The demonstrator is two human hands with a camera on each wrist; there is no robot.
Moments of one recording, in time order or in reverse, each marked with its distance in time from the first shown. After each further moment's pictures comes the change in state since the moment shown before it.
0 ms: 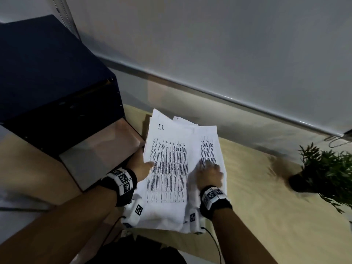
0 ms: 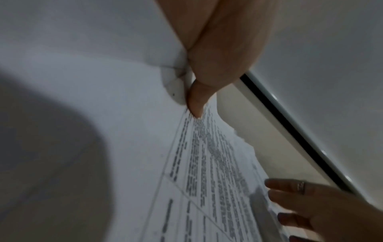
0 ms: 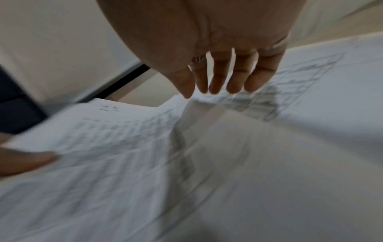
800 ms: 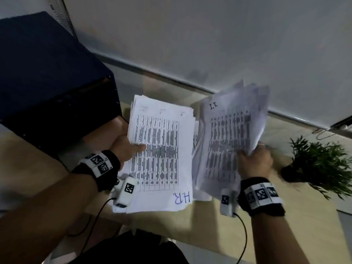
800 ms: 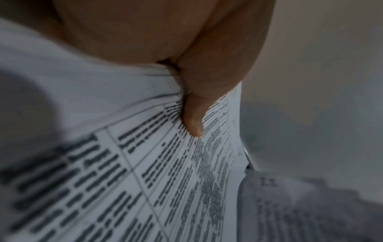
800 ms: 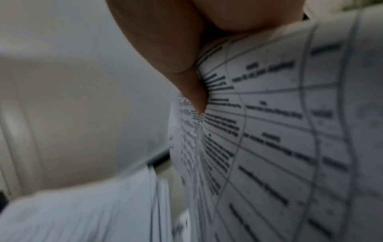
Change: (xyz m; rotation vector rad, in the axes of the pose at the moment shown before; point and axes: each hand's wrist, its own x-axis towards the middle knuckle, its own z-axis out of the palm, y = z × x) left_hand 0.033 -0.014 -0.047 -0.304 -0.044 0.021; right_hand -0.042 0.009 -0.149 0.292 0.479 -0.056
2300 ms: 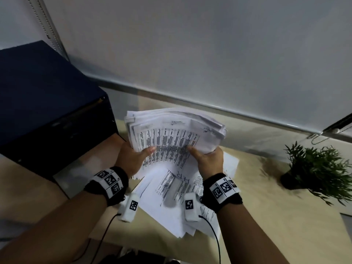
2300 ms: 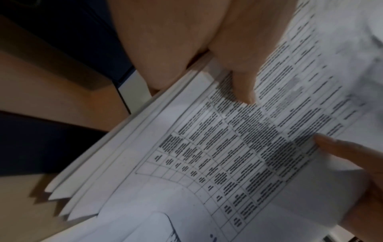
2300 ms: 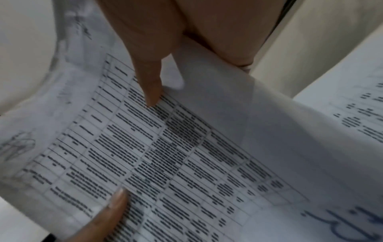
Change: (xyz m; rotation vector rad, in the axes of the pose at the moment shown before) left_hand -0.066 0.091 0.023 -0.121 0.114 0.379; right_hand -0.029 -0.057 0.073 0.815 -0.372 -0.009
